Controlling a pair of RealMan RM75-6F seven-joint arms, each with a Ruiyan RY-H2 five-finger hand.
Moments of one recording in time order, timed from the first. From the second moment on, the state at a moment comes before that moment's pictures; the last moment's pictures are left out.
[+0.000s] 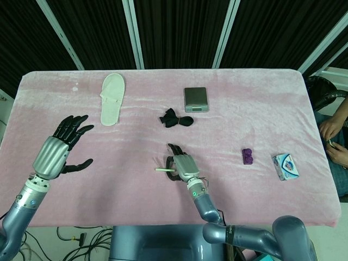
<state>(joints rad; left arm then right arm) -0.45 -1.18 -0.11 -1.63 1.64 1.42 -0.14 0.81 -2.01 0.27 -1.22 -0.85 0.96 -0.35</state>
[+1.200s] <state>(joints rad) -0.73 -1.10 -0.21 -1.77 1.44 0.94 -0.04 0.88 -1.37 0.32 -1.84 -0.80 0.80 -0.44</state>
